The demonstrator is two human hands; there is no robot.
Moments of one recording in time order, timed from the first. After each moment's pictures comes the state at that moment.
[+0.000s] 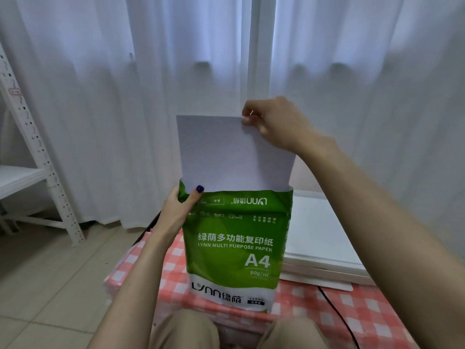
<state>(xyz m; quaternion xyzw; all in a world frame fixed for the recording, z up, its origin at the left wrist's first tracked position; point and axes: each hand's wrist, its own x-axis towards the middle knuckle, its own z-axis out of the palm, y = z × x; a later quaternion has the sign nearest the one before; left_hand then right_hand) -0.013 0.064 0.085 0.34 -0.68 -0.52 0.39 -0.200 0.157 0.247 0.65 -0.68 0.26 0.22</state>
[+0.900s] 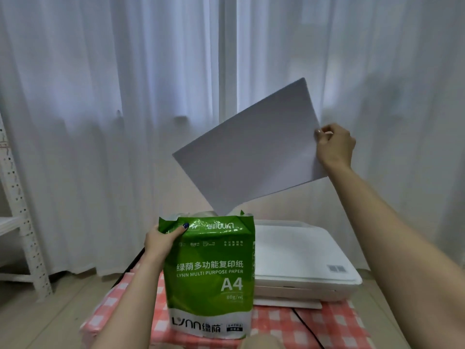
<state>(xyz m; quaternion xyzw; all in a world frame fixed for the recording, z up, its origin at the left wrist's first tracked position) -0.025 0.070 0.083 0.41 -0.59 -0.55 0.44 -0.285 0.282 0.272 0.28 -0.72 0.58 0.25</state>
